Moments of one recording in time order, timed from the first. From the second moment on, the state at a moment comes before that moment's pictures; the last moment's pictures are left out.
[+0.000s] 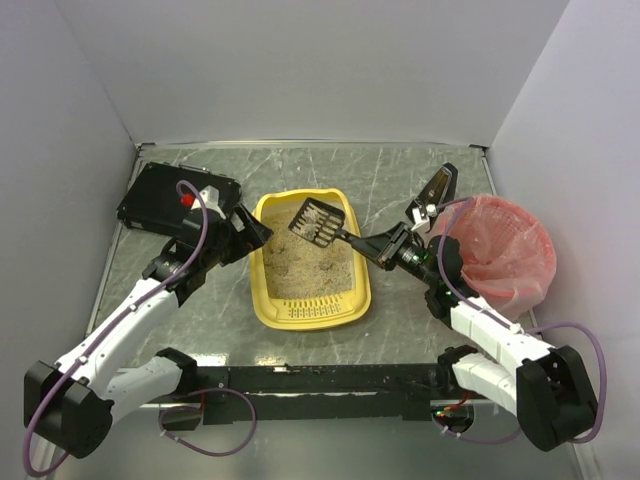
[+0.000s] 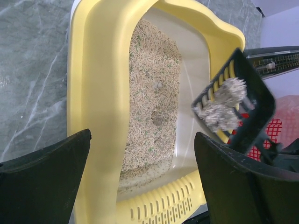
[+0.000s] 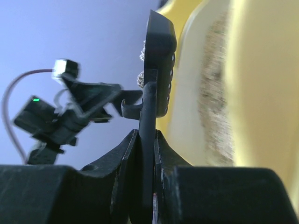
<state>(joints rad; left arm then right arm) -0.44 1.00 0.78 -0.30 -0.03 -0.85 0.36 1.00 0.37 0.55 -0.46 1.20</state>
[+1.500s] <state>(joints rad) -0.44 1.02 0.78 -0.25 0.00 -0.81 -0.26 0.55 0.69 -0.17 -0.63 1.20</state>
